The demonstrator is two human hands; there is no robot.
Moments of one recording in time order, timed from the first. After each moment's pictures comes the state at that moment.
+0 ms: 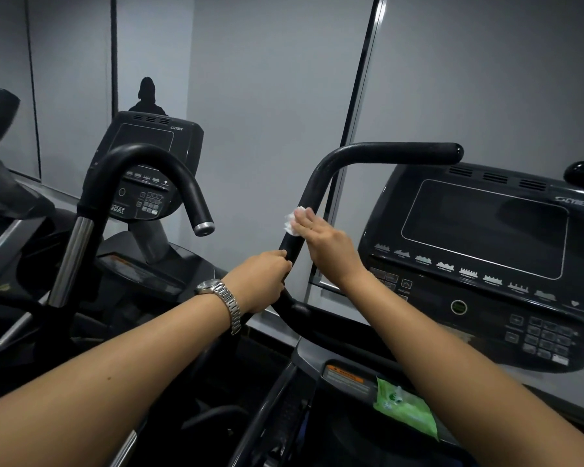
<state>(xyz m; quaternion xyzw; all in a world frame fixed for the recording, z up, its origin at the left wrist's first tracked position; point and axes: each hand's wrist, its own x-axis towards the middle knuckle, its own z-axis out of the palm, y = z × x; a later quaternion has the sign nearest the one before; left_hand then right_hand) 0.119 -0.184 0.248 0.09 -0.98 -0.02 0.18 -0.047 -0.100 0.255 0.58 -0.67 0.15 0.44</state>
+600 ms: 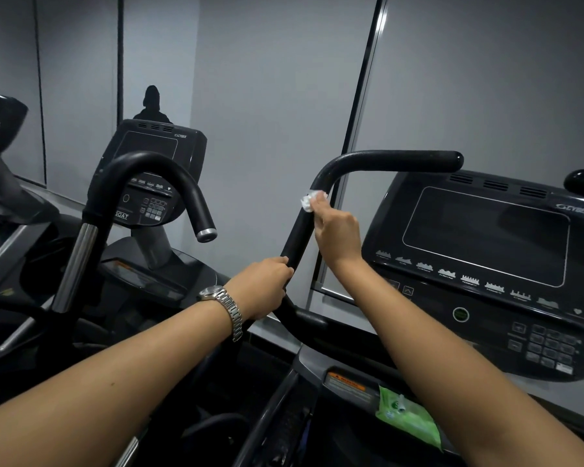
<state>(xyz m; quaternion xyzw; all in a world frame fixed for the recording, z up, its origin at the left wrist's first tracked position) 0.120 -0.183 0.249 0.09 -0.98 -0.02 0.18 -0.034 -0.108 0.293 0.46 -0.70 0.26 0.48</state>
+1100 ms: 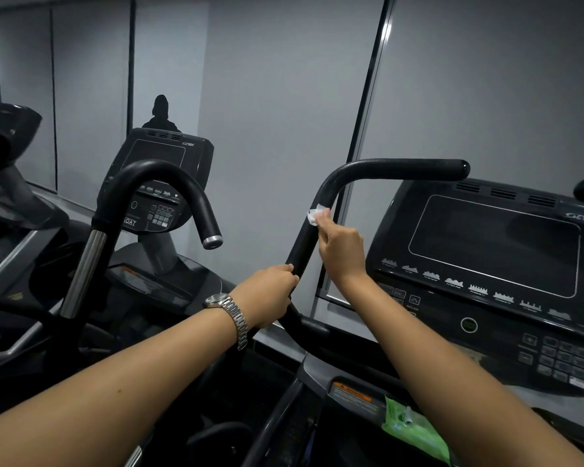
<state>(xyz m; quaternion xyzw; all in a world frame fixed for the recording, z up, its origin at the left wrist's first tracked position) 0.118 -0.184 0.248 0.09 -0.98 -0.02 0.18 -0.027 -0.105 0.282 0.47 -0.71 0.30 0.43</state>
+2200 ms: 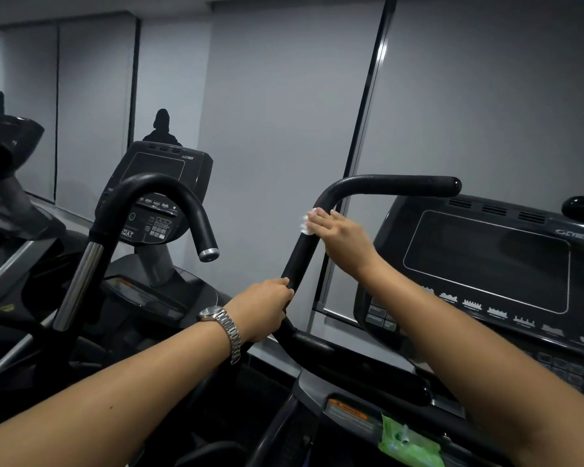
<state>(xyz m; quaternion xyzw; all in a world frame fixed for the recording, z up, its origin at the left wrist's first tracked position) 0.116 -0.187 0.245 0.09 -0.98 -0.02 0.18 -0.064 -0.096 0.320 0.60 -0.64 0.04 0.48</state>
